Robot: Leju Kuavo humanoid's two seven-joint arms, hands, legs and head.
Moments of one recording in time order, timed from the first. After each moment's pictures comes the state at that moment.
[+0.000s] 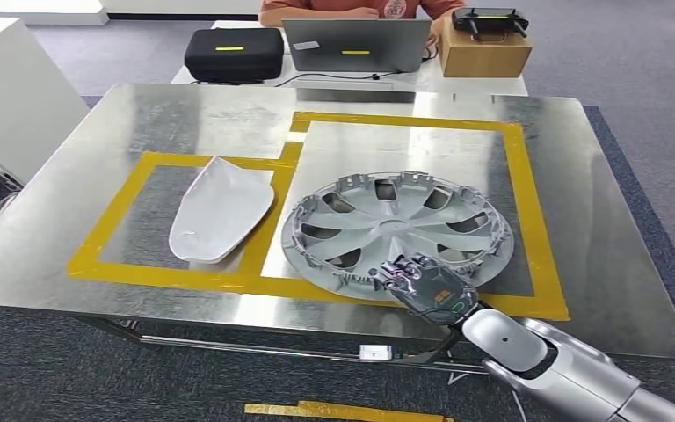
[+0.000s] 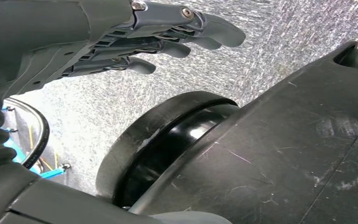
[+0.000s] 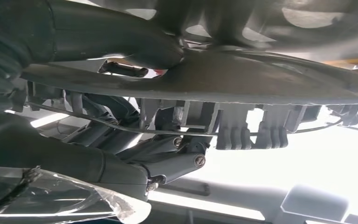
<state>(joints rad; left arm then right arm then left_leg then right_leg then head) -0.16 -0.16 -0.23 -0.21 -0.84 -0.07 0.21 -0.36 -0.42 0.97 -1.43 1.40 -0.44 0.09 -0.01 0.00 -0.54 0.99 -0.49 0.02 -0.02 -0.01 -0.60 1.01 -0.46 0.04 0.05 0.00</state>
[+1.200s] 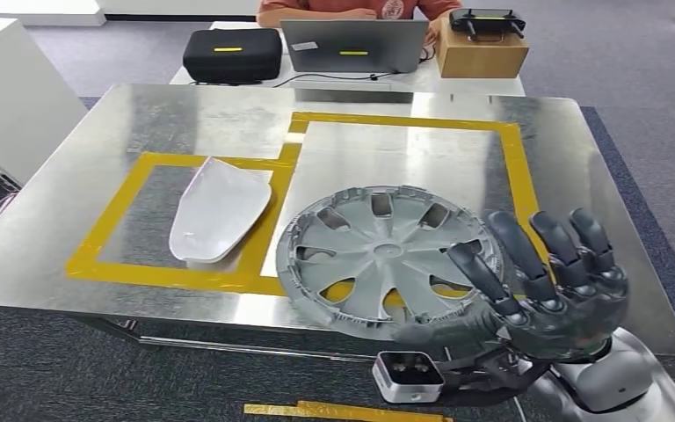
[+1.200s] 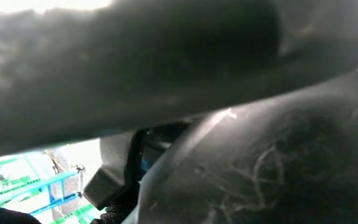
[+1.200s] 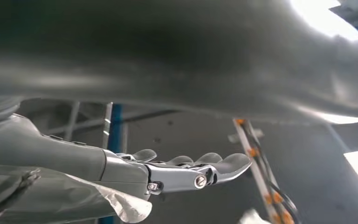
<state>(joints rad) -0.09 -0.15 -0.21 -0.20 -0.88 -0.08 0.15 -0.14 -0.25 0.52 -2.14 1.52 -0.70 -0.14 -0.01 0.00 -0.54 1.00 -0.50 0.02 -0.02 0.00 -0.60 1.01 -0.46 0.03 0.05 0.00</state>
